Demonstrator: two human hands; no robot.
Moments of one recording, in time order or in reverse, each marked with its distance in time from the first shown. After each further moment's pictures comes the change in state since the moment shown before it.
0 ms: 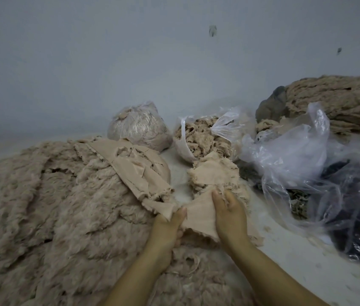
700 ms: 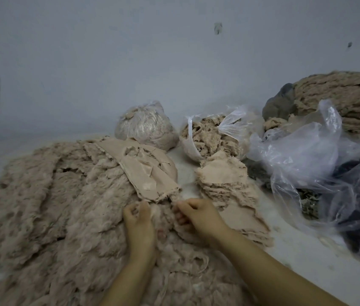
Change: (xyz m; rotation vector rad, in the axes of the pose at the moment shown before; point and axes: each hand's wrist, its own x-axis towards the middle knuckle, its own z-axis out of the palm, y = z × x) left_hand 0.012 0.006 -0.044 0.034 0.499 0.248; right_hand -0.006 -0.017 0.046 -0.057 -0.526 0.175
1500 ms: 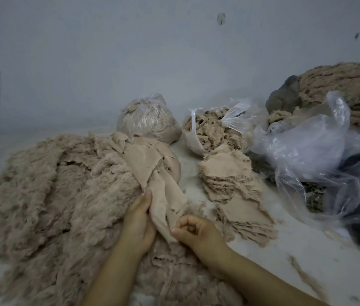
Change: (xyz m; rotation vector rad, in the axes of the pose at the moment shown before) left_hand 0.012 0.016 -0.015 -0.480 -0.397 -0.325; right_hand -0.042 0.025 0.021 0.207 -0.153 -0.098
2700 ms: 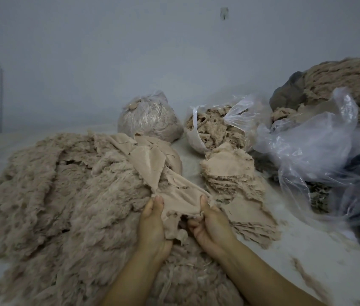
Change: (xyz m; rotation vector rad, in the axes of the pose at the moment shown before) left_hand -0.008 -0.033 0.017 0.001 0.098 0.114; right_hand 0.031 -0.002 -0.010 1.003 0.255 0.190
